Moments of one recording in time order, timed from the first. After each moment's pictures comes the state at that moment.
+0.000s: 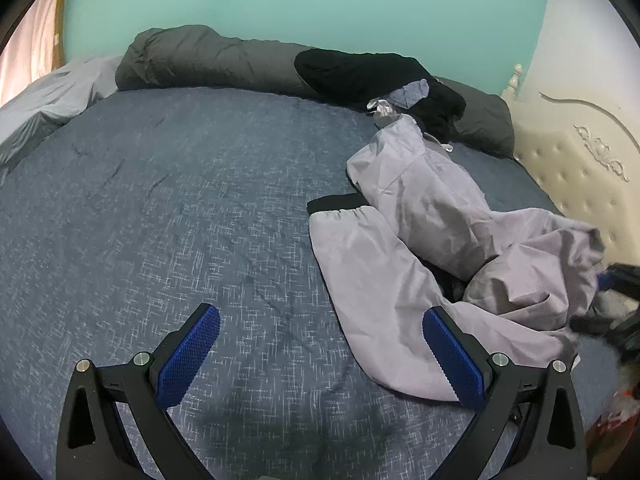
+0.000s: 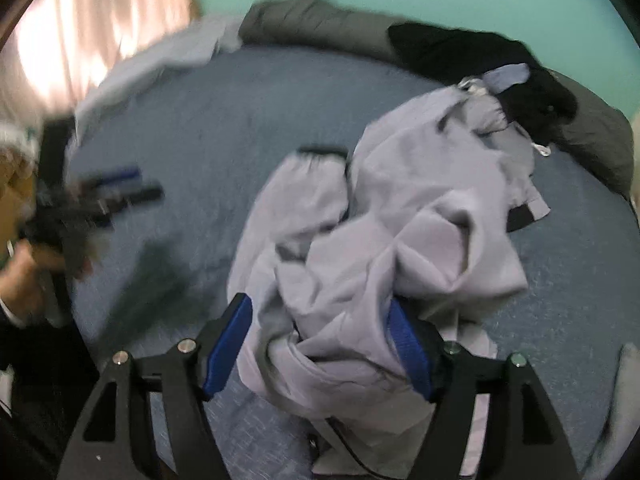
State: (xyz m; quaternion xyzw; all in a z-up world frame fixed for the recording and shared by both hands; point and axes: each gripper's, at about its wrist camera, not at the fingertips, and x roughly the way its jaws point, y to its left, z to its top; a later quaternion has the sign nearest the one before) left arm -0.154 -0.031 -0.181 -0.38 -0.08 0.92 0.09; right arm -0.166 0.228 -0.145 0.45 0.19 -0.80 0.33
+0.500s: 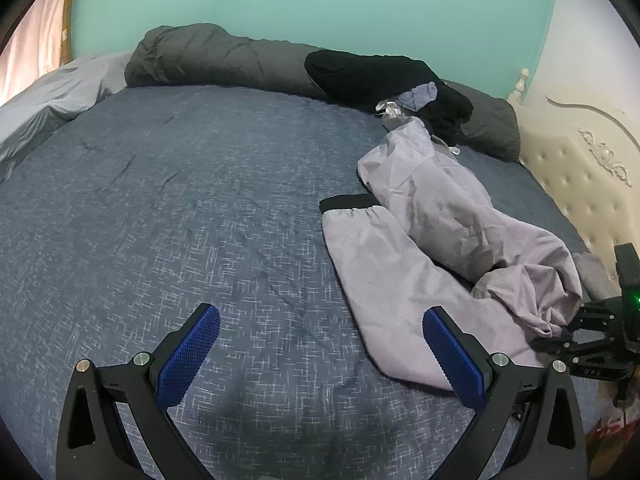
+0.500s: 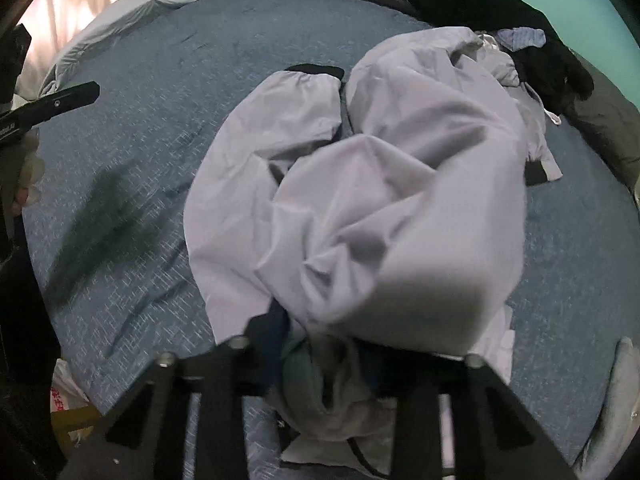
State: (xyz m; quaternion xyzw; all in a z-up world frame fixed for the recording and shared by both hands) left arm -0.153 -0.041 -0.185 -0.38 -0.09 0.92 0.08; right arm -0.180 0.243 -0.205 0.49 0.24 -0.78 0.31
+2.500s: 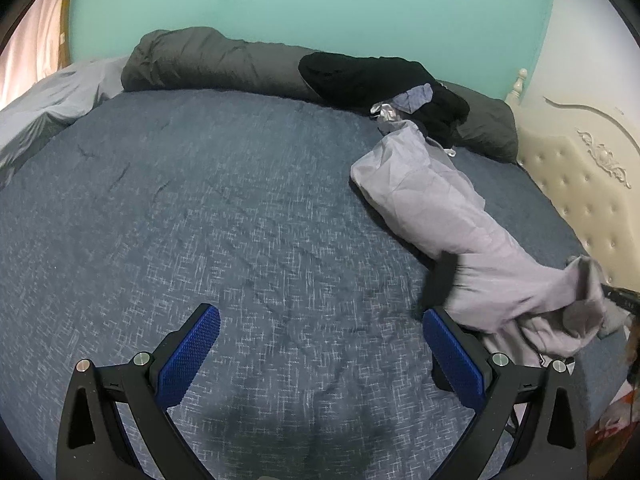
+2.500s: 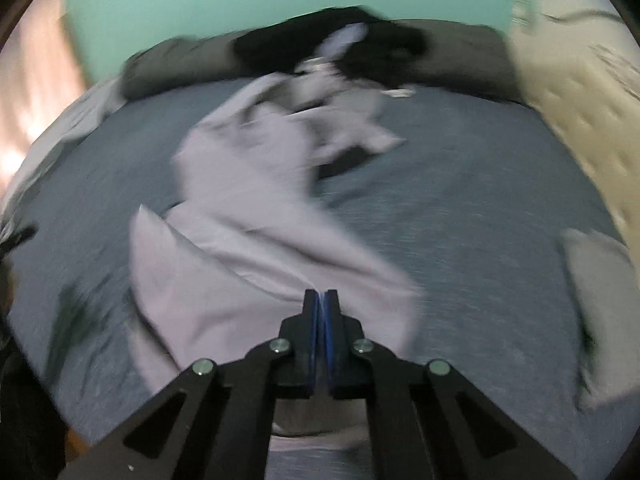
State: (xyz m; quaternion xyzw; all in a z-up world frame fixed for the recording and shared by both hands) left arm -0.156 -0.025 -0.167 -0.38 -0.09 0.92 0.08; right arm -0.227 0.469 -0.135 0.43 0.06 -0.89 0.13
